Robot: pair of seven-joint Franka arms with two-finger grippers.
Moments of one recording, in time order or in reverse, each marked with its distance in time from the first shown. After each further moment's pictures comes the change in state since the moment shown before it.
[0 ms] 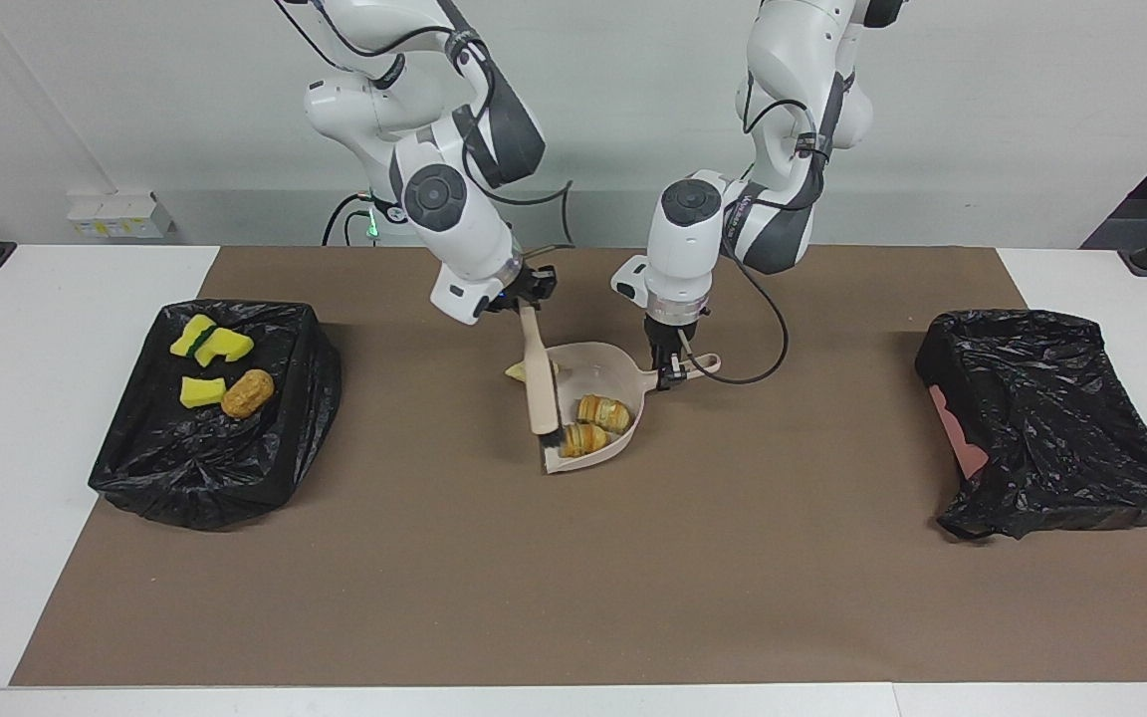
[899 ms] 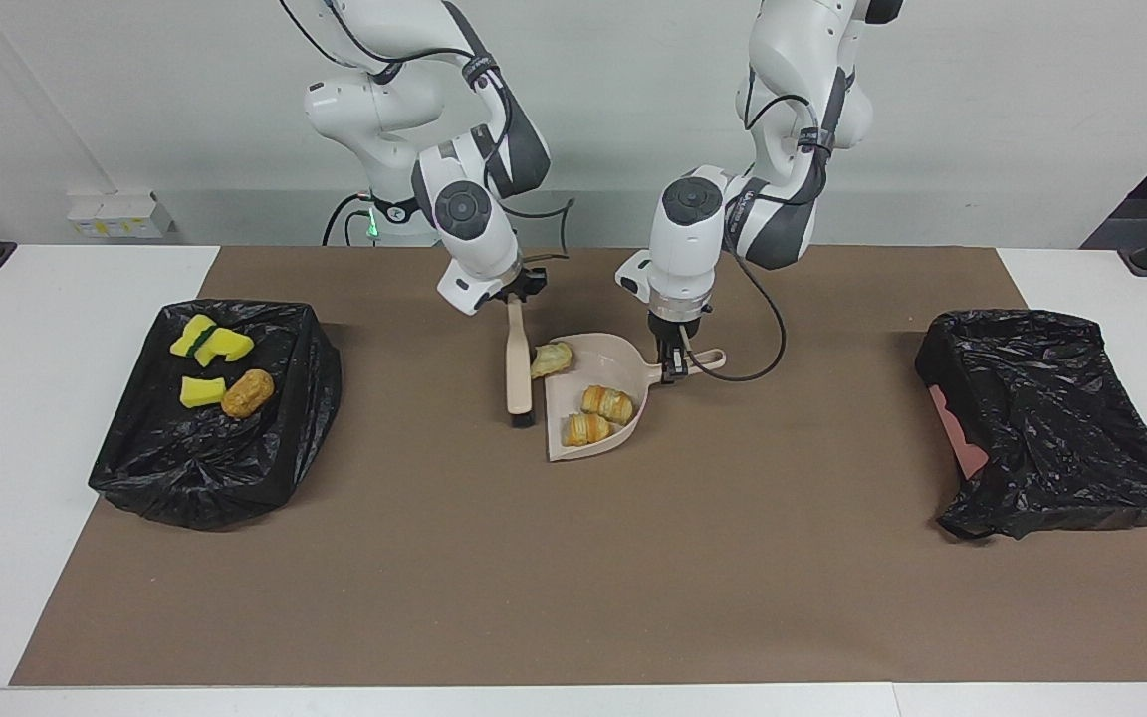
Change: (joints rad) left arm -0.006 -0.018 0.000 -0.018 0.000 -0.036 0.058; right arm 0.098 -0.062 0.011 -0.295 0.139 0.251 0.059
